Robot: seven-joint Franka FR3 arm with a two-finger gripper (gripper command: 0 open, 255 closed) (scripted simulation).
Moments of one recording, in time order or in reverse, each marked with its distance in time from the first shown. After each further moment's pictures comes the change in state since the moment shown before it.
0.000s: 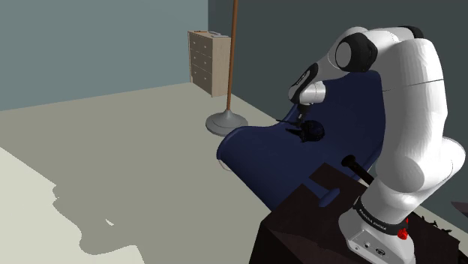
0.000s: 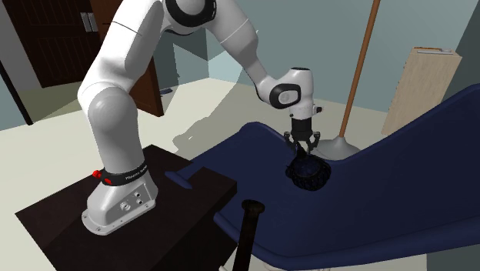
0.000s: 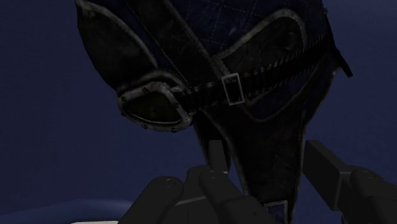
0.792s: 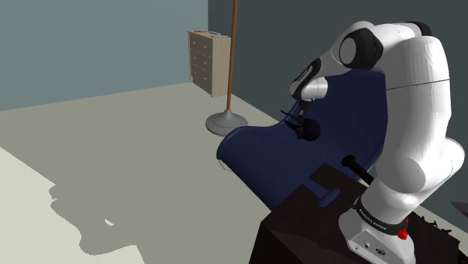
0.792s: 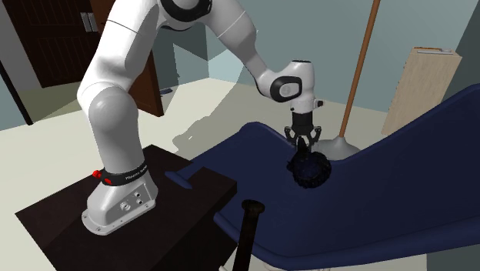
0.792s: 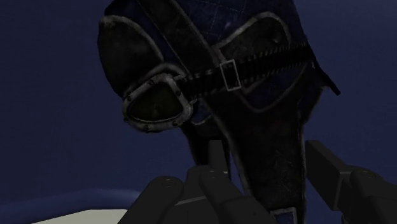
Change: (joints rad) arm 0.016 -0.049 -0.021 -0.006 -0.021 -0.045 0.011
